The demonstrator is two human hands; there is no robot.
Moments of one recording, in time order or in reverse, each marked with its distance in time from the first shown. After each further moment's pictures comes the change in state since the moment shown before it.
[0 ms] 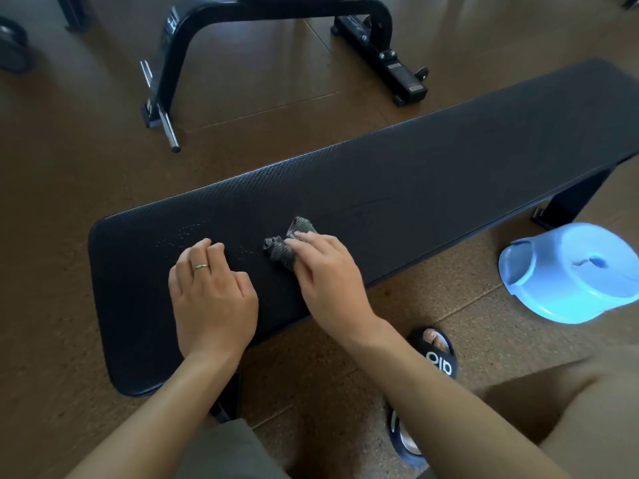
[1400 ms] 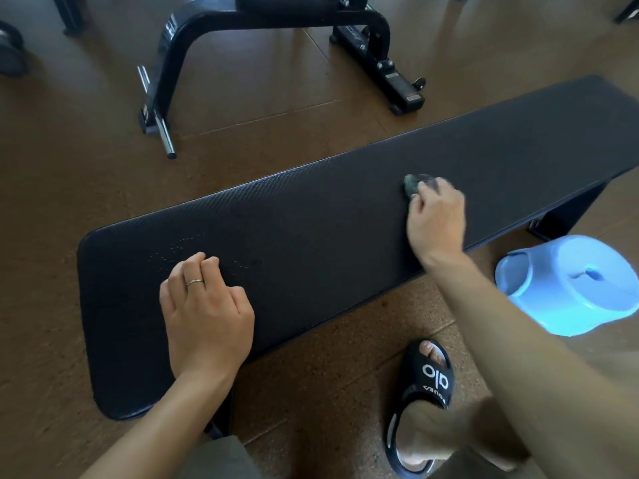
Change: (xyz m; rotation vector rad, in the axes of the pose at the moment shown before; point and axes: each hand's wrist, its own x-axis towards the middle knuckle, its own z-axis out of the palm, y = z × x) left_hand 0.003 0.002 0.000 0.005 -0.011 -0.010; right_hand 0.073 0.139 -0.074 -0.380 0.314 0.456
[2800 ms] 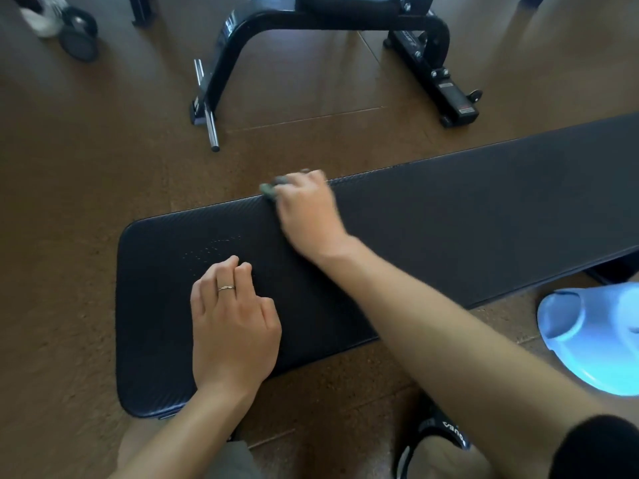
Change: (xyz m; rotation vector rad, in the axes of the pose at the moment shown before) left_hand 0.001 0.002 0.002 0.059 0.023 -0.015; right_hand -0.025 -0.196 0.082 0.283 -0.092 -0.710
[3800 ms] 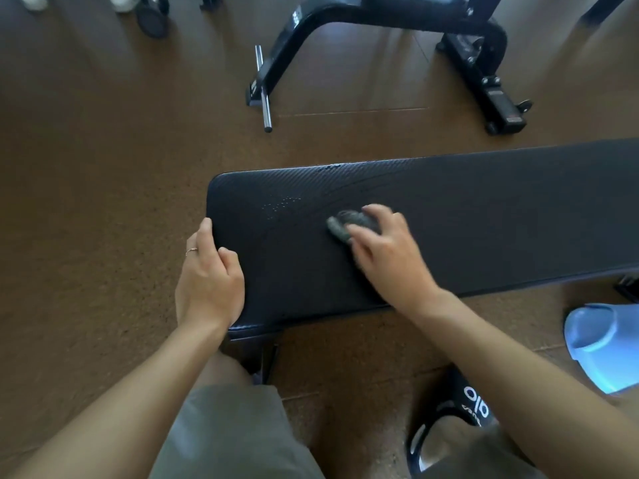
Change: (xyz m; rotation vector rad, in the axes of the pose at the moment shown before) left_hand -0.010 -0.105 -0.033 -0.379 -0.004 -0.399; right_hand -0.111 -0.031 -0.064 -0.041 -0.139 -0.113
